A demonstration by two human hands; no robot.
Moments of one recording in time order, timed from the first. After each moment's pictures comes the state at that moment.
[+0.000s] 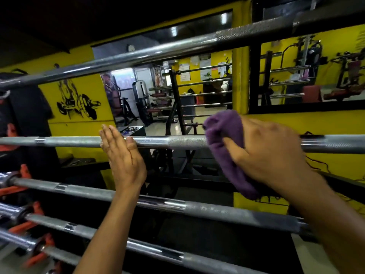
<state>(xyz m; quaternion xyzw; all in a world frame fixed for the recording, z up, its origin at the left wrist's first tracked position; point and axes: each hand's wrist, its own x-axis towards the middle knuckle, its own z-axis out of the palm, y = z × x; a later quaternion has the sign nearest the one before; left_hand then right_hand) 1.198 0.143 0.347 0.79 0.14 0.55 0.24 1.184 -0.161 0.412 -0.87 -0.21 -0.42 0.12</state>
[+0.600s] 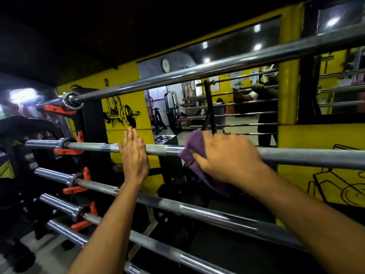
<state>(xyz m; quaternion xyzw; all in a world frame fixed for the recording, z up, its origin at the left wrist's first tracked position) 1.193 0.320 0.368 0.83 0.15 0.50 0.19 1.196 0.034 0.426 -0.88 -0.34 -0.33 0.05</state>
